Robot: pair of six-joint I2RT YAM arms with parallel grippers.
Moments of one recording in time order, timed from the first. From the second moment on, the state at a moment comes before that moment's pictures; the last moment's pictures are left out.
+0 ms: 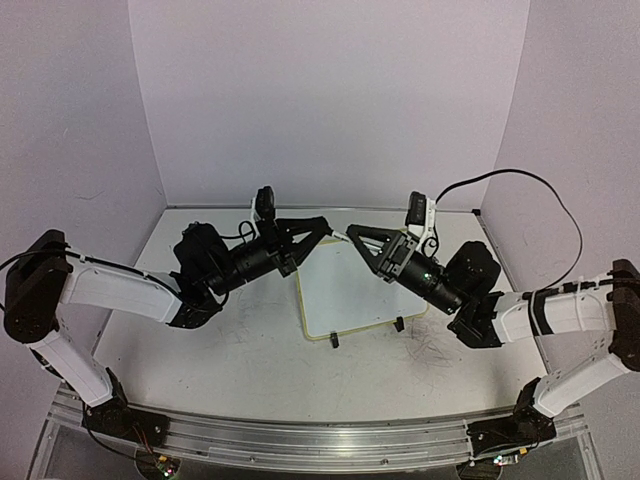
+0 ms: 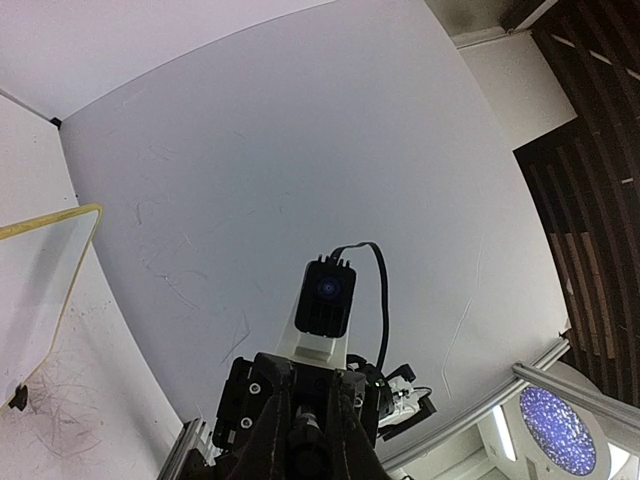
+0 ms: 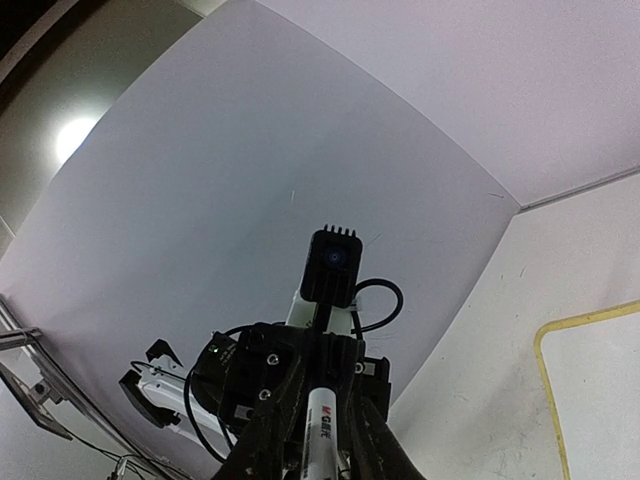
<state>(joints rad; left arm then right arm) -0.95 1.57 0.81 1.11 0.25 -1.28 0.91 1.40 0.65 1.06 -0.13 0.96</state>
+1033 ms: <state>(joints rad) -0.94 1.58 0.80 1.13 0.23 -1.28 0.89 1.45 0.67 1.08 -0.21 0.97</state>
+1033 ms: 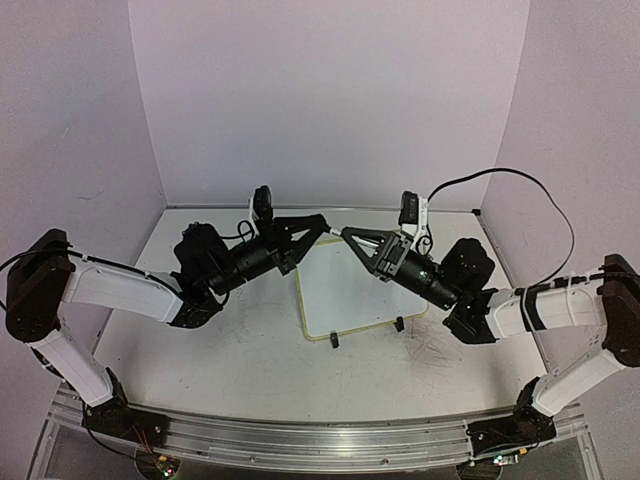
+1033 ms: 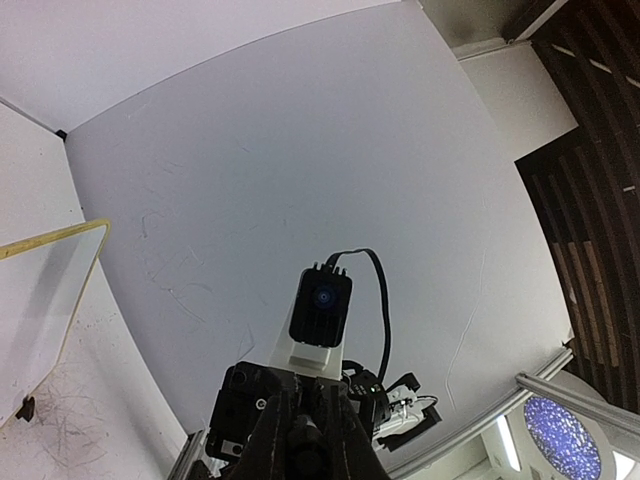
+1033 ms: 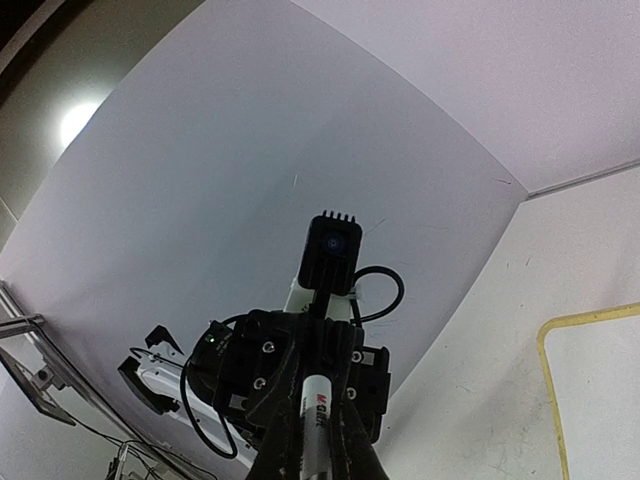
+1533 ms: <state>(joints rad) -0.70 1.37 0.57 1.09 0.27 -1.29 0.77 1.15 0.41 1.02 -0.24 0.95</state>
